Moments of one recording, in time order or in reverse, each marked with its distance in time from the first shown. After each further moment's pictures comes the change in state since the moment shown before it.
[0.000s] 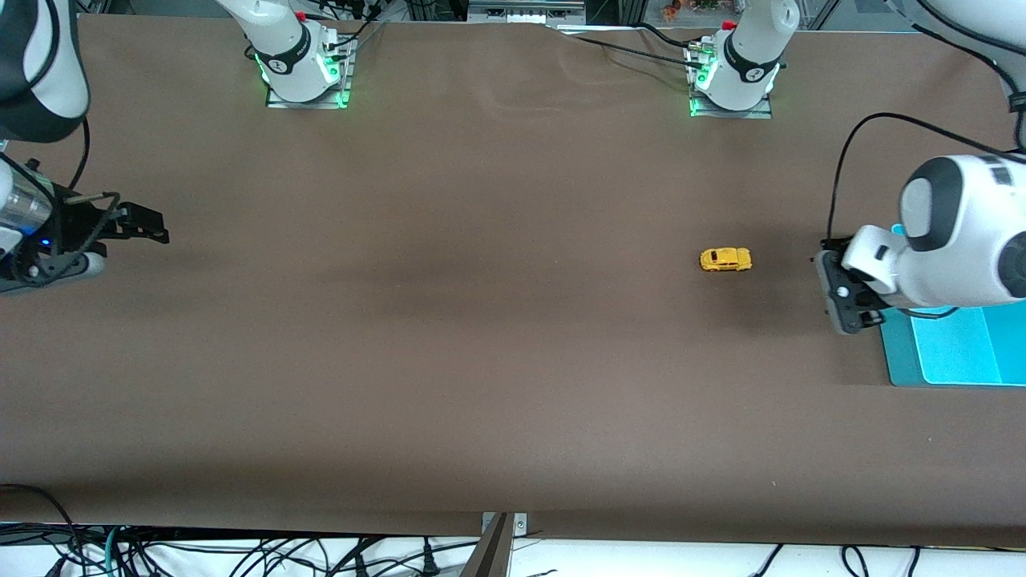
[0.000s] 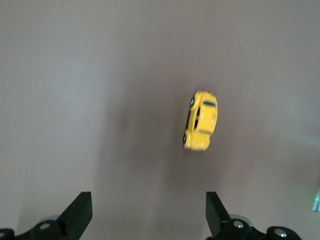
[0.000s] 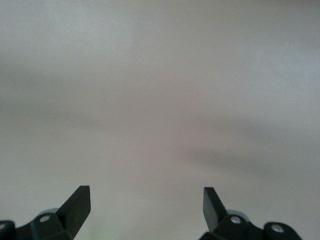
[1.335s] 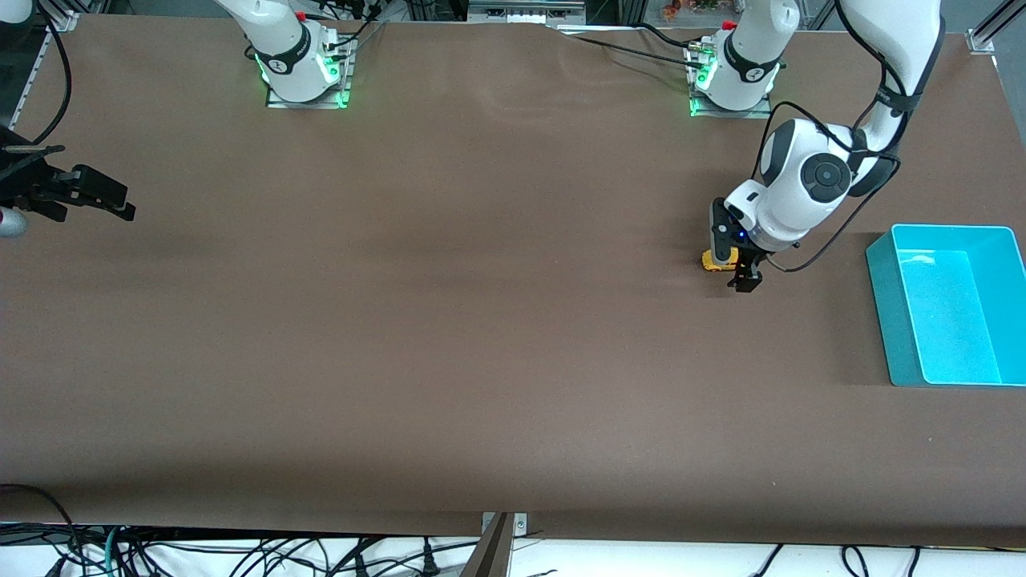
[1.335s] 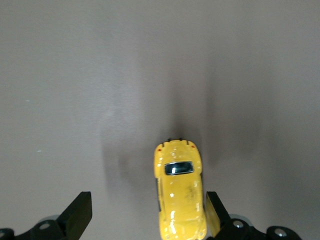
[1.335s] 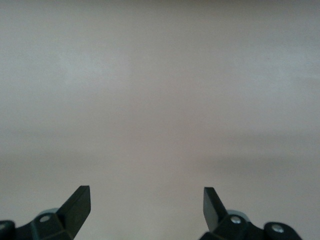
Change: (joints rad) left arm -0.019 -0.152 -0.133 -0.694 0.091 0.797 0.038; right arm 0.036 -0.105 -0.039 -0.007 0.037 0.034 0.164
